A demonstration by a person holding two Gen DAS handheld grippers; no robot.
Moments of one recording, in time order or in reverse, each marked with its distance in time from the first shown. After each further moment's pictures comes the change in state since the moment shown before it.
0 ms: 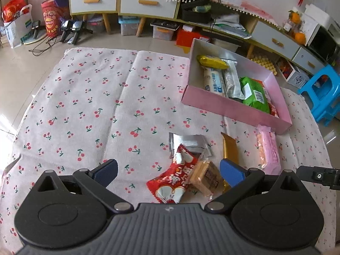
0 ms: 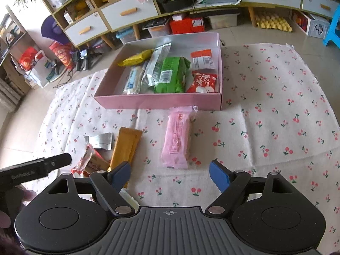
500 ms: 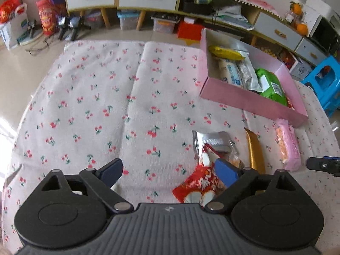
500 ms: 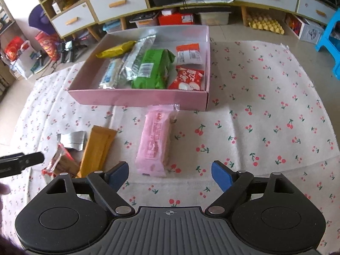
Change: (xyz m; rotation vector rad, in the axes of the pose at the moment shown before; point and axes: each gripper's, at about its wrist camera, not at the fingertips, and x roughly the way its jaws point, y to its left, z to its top) left arm 0.017 0.028 0.004 0.039 0.050 -0.017; right arm 0.034 -0.009 0.006 -0.026 0.026 -0.101
